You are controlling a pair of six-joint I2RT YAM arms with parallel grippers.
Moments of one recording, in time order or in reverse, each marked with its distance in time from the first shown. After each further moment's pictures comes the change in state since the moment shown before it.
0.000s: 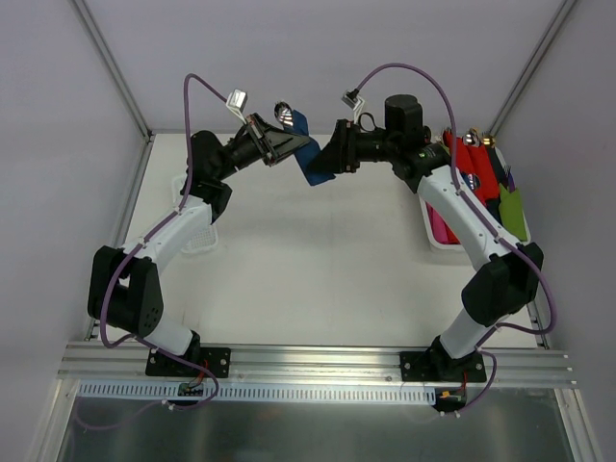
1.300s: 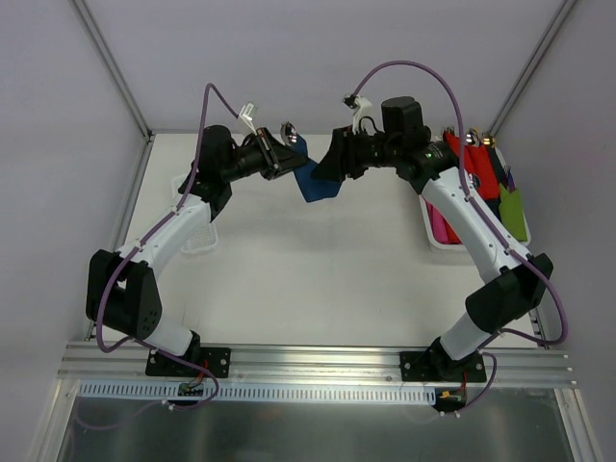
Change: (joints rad) left arm -0.007 -0.017 0.043 -0.456 -0.036 0.249; right arm 0.043 -0.047 0.068 -0.267 0.258 -0.263
